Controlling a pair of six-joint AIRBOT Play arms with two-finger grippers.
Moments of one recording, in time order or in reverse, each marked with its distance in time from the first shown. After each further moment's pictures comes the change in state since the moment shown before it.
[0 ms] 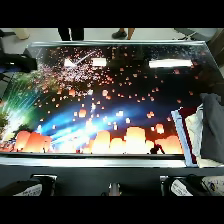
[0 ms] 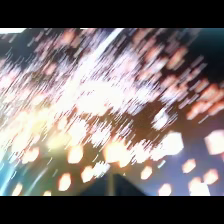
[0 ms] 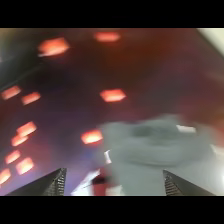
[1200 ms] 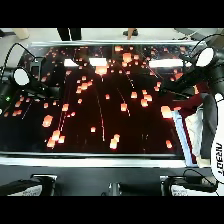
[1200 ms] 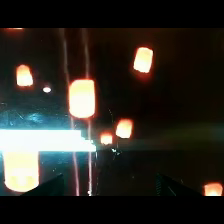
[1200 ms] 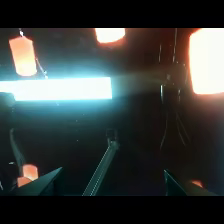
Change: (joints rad) left arm -0.085 -0.059 -0.232 0.019 -0.148 -0.162; right arm 0.500 -0.309 0.034 0.011 0.302 0.187
